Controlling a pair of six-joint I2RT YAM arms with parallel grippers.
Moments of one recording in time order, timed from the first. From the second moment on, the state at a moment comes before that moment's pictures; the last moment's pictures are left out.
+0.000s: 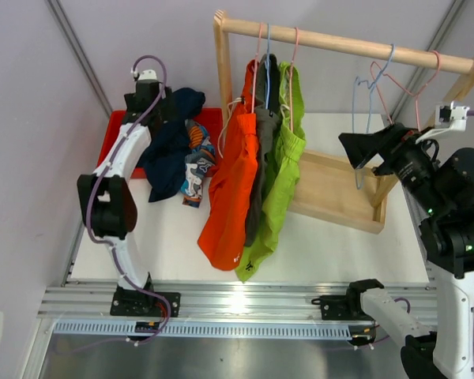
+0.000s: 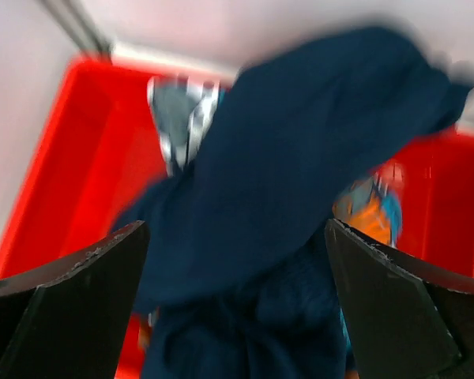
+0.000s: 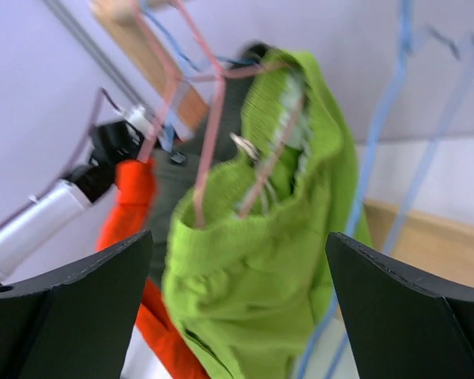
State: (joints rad) left arm -0.09 1.94 1.78 -0.33 -0.34 -0.15; right arm 0.16 0.87 1.54 -0.67 -0.25 0.48
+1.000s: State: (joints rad) left arm -0.20 0.79 0.88 -0.43 -0.10 -0.17; right arm 0.45 1.46 1.93 -0.58 -0.13 0.41
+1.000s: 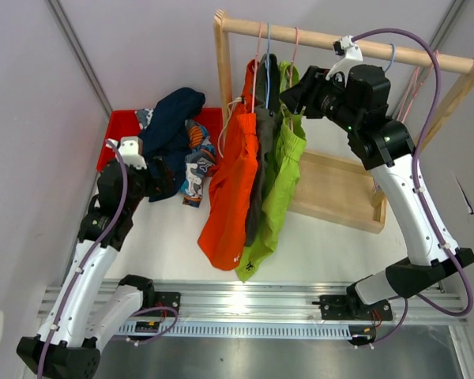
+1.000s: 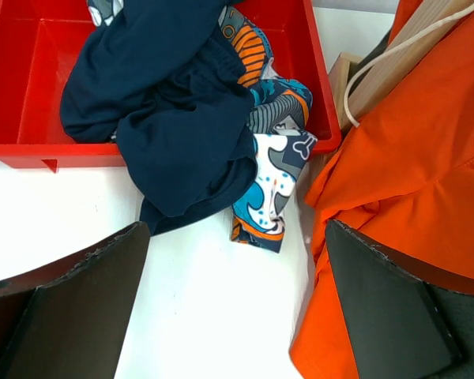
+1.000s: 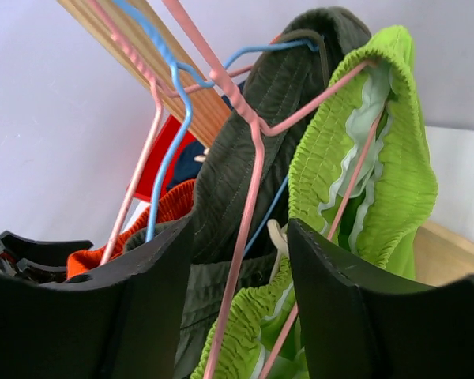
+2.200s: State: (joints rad) left arm -1.16 1.23 1.55 -0.37 -0.19 -0.12; right arm 0.50 1.24 1.97 -0.74 0.31 0.50
